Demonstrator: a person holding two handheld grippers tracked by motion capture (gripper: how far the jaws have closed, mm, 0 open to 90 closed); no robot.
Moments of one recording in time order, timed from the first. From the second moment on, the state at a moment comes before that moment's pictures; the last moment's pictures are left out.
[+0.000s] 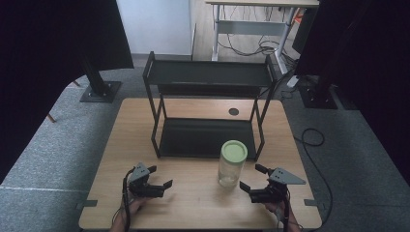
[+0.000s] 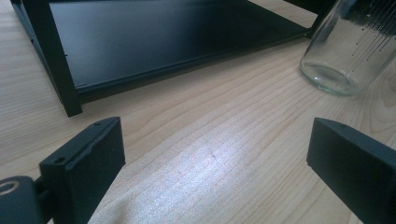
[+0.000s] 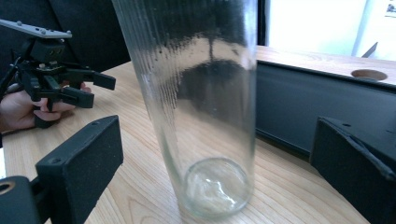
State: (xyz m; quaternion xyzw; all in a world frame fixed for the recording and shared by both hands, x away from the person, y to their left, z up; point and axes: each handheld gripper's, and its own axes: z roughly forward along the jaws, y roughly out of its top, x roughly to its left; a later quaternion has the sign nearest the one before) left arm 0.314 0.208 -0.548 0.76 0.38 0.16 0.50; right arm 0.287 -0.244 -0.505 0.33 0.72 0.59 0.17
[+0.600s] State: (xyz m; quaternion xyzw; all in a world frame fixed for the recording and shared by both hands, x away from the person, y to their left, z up) left arm 0.314 0.208 -0.548 0.76 0.38 0.15 0.50; right arm 0.298 -0.223 -0.499 0.32 0.73 0.58 0.17
